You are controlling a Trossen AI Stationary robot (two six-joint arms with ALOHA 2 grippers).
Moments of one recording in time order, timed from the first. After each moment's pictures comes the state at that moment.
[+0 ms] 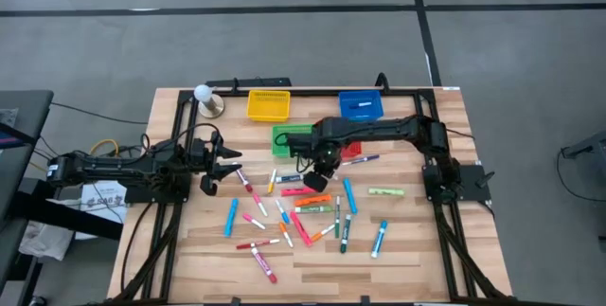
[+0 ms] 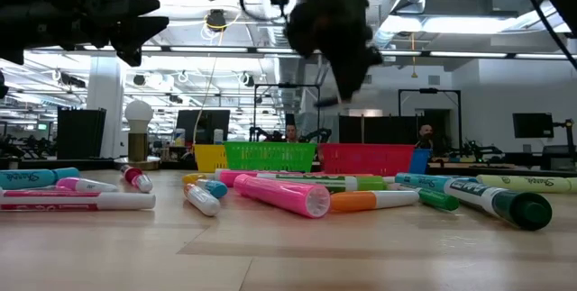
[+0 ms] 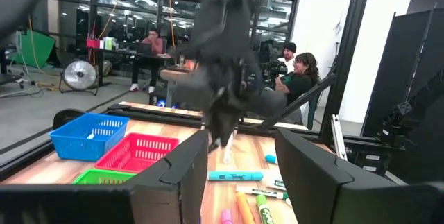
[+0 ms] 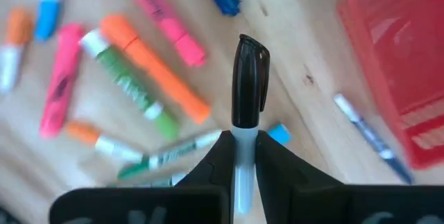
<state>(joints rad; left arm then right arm) 0.07 0.40 0.01 0.54 0.08 -0.11 -0.04 2.08 1.91 -1.40 -0.11 0.43</state>
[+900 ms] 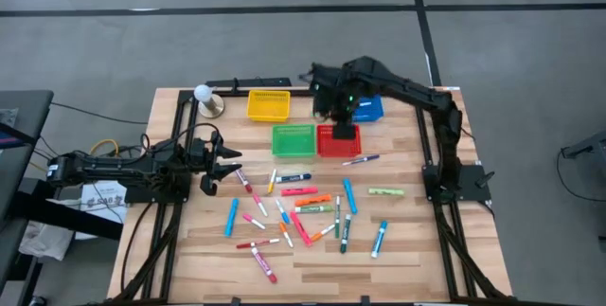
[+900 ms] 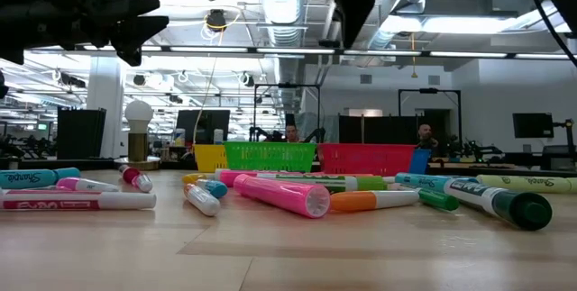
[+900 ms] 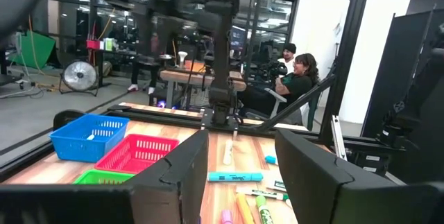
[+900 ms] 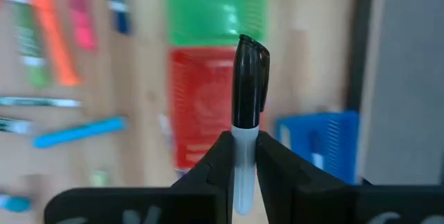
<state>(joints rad) 0.07 0.39 0.01 0.55 0.08 -0.11 -0.32 1.96 2.17 -1.57 0.07 -0.39</state>
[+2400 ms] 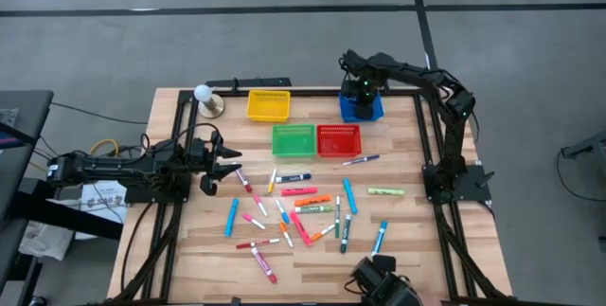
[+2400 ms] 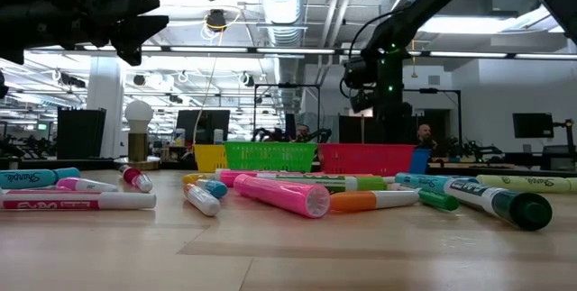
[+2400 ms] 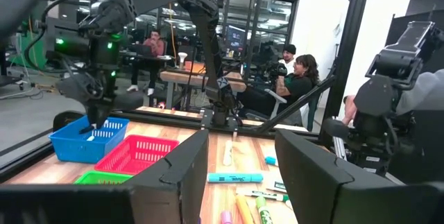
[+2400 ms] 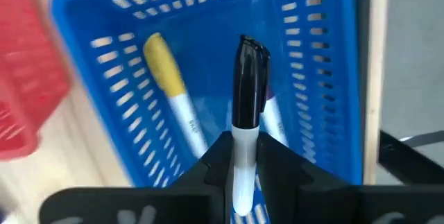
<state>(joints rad) 0.07 0.39 0.01 0.55 0.08 -0.11 -0.80 1.96 1.48 -0.98 0.05 -0.69</state>
